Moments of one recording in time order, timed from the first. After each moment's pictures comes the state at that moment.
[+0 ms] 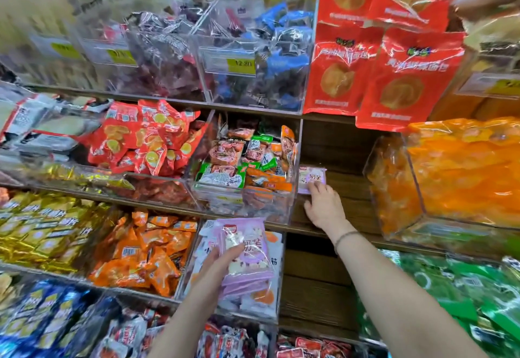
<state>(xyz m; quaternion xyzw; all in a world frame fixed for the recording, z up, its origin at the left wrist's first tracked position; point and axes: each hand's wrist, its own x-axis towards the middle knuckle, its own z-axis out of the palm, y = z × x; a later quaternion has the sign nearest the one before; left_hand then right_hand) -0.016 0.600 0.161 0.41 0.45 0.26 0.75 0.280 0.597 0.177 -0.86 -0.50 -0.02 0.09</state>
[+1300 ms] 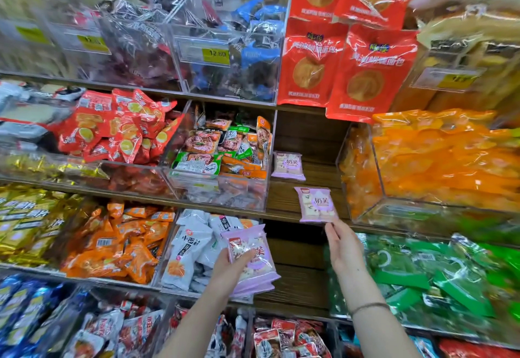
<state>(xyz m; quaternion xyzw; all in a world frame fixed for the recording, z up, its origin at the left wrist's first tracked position) 0.037 0.554 0.133 0.51 0.48 0.21 0.68 0.252 0.463 0.169 -0.49 0.08 0.32 0.81</state>
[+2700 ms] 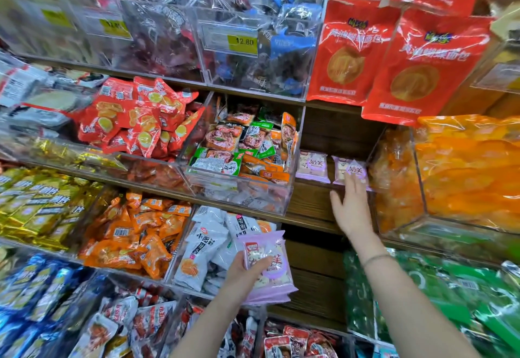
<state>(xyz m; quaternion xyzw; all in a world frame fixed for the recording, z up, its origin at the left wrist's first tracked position) 0.036 0.555 0.133 0.48 0.48 0.19 0.71 0.307 0.539 0.178 -0.86 -0.42 0.00 0.30</state>
